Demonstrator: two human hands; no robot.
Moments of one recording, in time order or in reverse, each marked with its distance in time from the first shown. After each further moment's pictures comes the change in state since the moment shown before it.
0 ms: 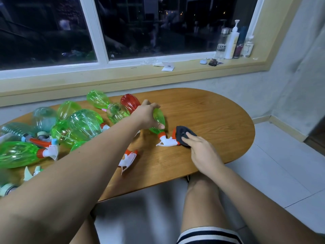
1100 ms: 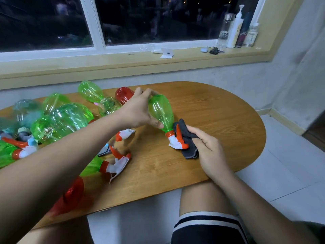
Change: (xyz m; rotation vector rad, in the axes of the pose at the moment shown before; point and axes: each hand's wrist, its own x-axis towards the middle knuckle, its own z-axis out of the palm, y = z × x) left_hand -0.077 0.017 -0.006 -0.173 0.103 0.159; right_hand -0.058 -0.025 -0.025 0.911 0.158 0.087
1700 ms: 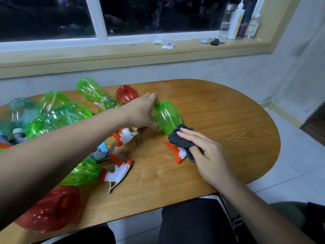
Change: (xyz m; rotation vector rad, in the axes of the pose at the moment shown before) left_hand -0.044 0.016 0.018 0.254 -0.185 0.058; right_hand -0.072 -0.002 -0.007 -0.264 -0.085 -0.180
